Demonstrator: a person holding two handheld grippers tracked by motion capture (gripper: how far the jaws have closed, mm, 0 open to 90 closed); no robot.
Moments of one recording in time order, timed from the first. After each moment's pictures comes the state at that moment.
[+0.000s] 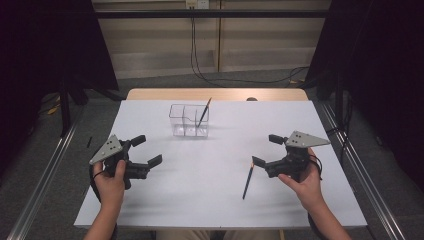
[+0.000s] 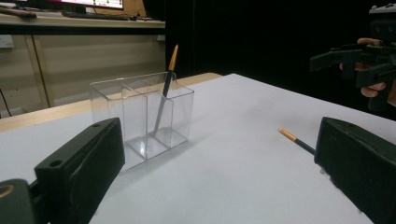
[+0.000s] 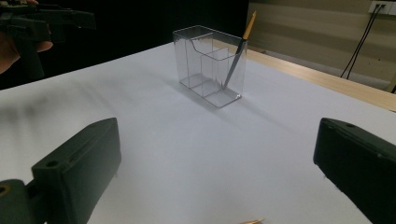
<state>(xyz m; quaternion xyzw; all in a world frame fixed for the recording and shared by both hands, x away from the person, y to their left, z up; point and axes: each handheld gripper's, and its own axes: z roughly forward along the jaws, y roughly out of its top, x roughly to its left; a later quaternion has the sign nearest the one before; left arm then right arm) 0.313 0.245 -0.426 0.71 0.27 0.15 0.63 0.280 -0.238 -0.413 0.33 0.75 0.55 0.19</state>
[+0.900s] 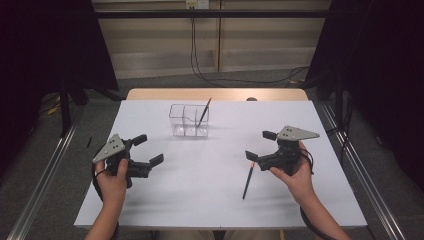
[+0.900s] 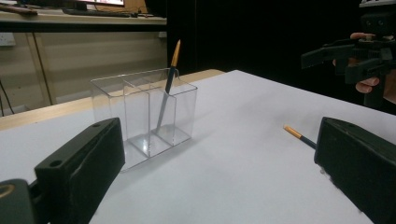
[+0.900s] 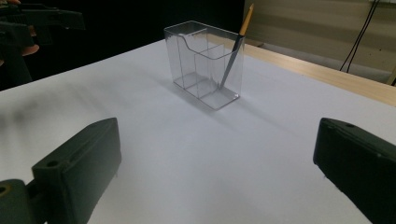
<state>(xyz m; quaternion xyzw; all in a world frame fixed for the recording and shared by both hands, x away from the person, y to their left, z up) 0.317 0.242 -0.429 0.72 0.27 0.16 0.62 0.300 -0.224 -0.416 0.34 0.75 0.54 0.18</state>
